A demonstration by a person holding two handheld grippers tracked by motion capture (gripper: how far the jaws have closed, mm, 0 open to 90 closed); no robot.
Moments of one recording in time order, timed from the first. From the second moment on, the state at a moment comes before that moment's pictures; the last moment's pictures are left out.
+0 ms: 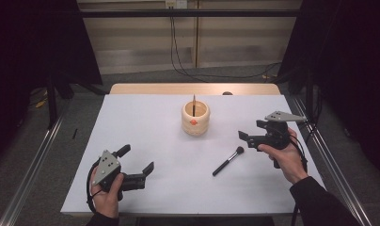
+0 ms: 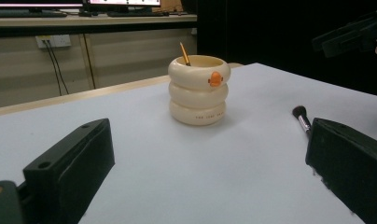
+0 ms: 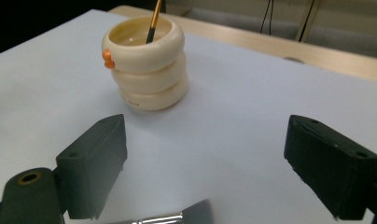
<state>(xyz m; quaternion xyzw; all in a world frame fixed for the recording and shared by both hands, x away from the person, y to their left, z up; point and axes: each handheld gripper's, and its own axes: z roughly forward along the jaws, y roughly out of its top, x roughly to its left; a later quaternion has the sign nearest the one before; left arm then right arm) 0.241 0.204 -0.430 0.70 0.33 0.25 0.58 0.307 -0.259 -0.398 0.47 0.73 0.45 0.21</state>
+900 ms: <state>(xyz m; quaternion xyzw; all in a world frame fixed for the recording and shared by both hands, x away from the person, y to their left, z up) 0.241 0.204 -0.431 0.70 0.33 0.25 0.58 0.344 -0.245 -0.415 0.57 0.78 0.27 0.06</state>
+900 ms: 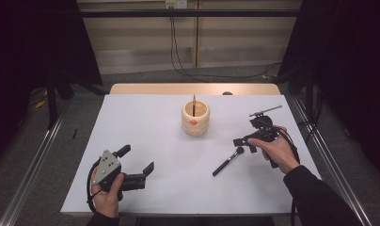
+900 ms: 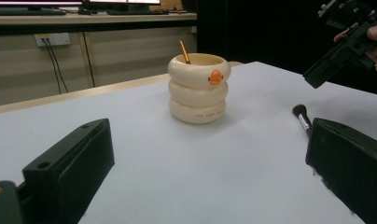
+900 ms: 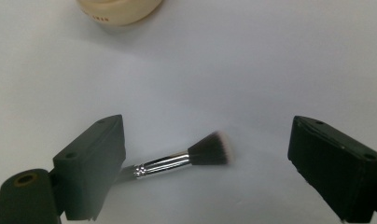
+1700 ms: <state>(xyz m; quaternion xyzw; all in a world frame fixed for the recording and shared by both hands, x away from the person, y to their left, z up) 0.241 0.204 -0.431 0.70 0.33 0.25 0.58 0.364 -0.232 -0.432 0.62 0.76 0.17 -0.03</state>
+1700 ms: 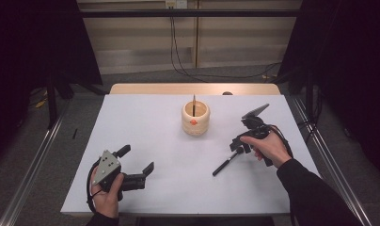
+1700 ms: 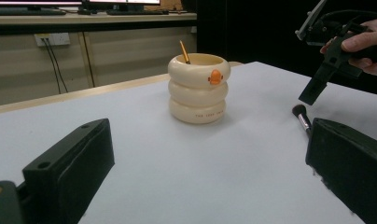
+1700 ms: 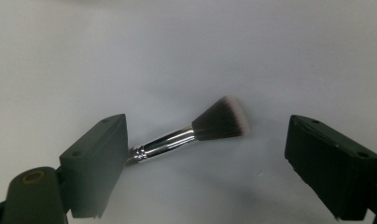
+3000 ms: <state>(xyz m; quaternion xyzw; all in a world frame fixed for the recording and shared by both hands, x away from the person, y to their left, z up) 0.243 0.203 -0.431 0.71 0.33 0.25 0.58 0.363 -0.217 -0.447 0.64 0.76 0.09 0.00</state>
